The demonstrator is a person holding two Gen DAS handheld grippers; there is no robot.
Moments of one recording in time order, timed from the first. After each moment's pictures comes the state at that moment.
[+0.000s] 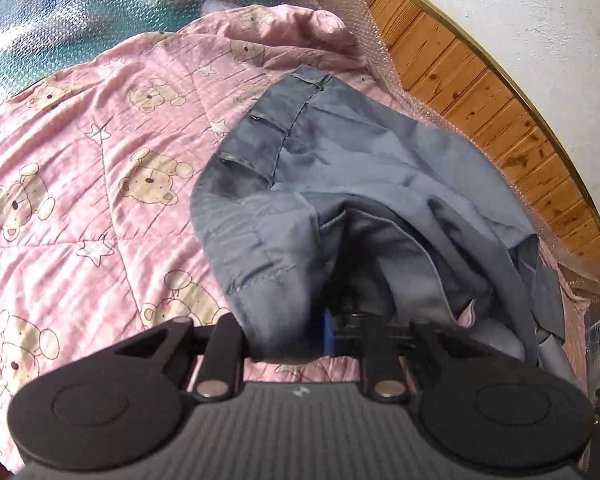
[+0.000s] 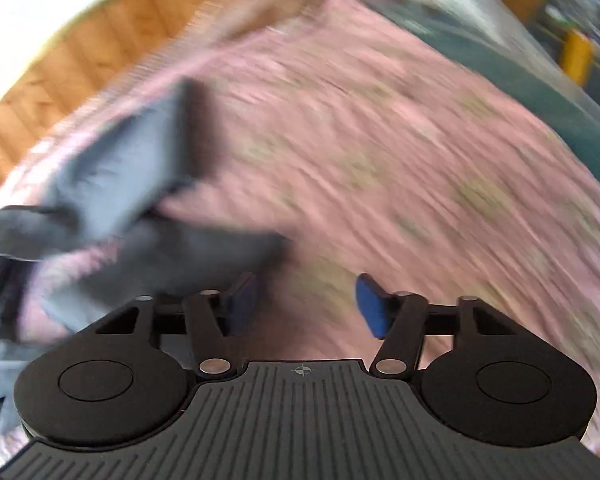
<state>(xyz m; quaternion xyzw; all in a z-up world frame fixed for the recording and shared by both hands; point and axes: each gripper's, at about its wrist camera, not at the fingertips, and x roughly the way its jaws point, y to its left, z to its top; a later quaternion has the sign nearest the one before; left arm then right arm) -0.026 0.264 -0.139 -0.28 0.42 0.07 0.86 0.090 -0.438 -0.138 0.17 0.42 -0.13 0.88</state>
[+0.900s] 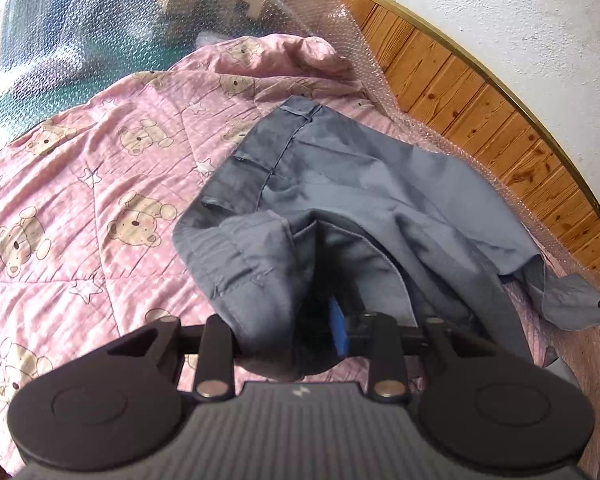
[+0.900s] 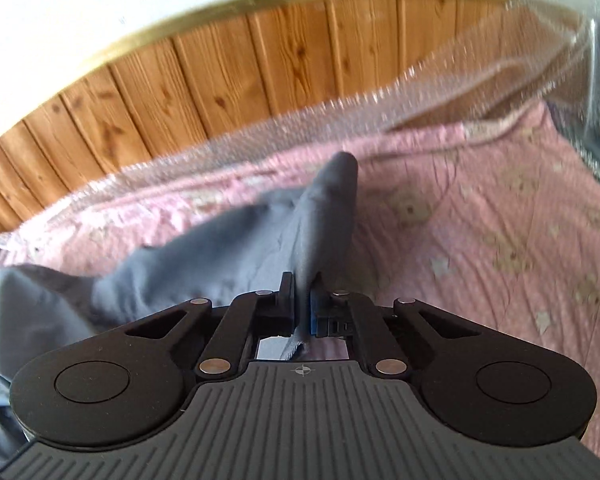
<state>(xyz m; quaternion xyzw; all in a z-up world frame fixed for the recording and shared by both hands) 0.010 0.243 -0.115 -0.26 0.40 0.11 0.87 0.298 -0.377 -0.112 0.11 0.38 -0.05 0.92</state>
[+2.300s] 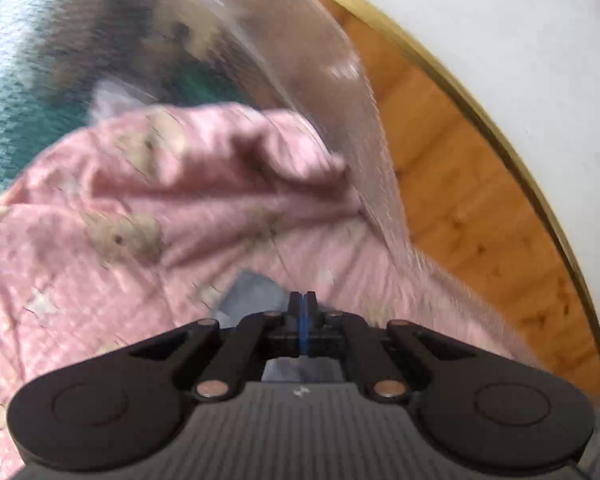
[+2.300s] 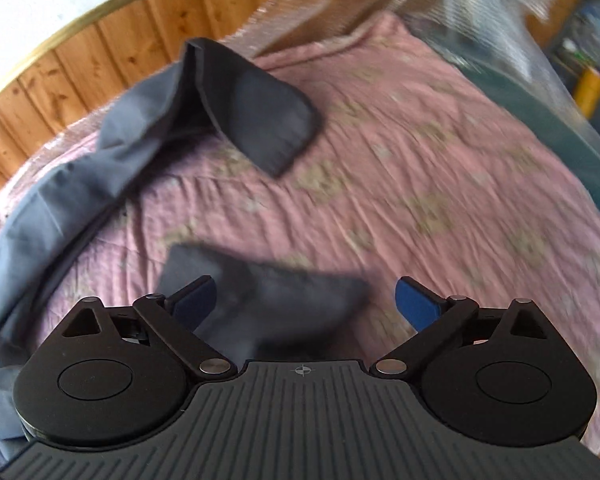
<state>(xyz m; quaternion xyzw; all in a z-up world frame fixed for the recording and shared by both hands) 0.269 0.362 -0.147 -0.31 0.35 0.06 0.88 0.103 -0.400 -0.127 0.18 0.45 -0.19 0.85</state>
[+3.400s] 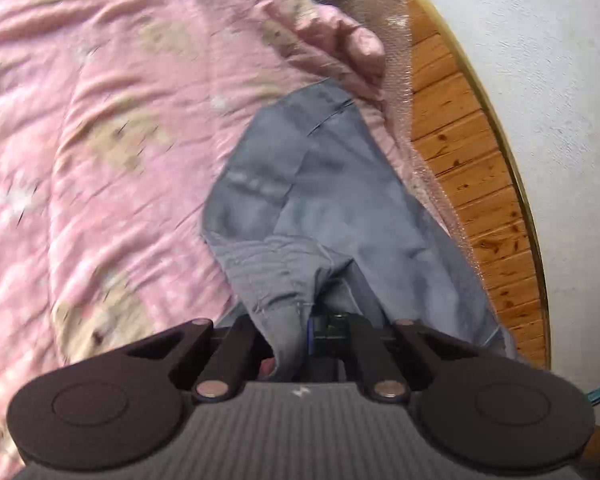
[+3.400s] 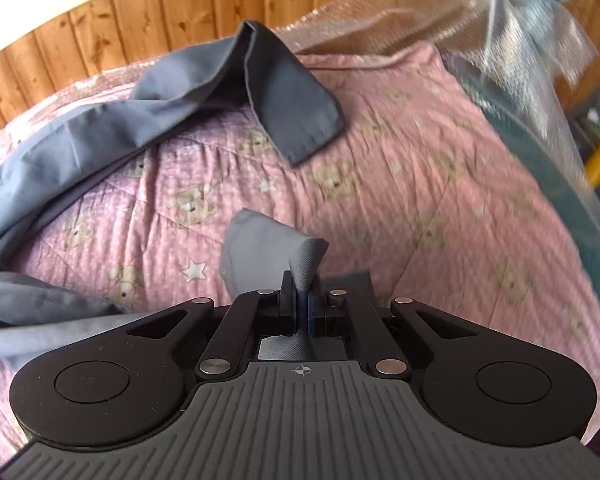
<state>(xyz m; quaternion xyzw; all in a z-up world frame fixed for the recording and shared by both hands) 0.020 0.291 -0.171 -0.44 0.33 0.05 0.83 0.092 -0.388 -0.115 0.08 0.44 -0.14 0.88</state>
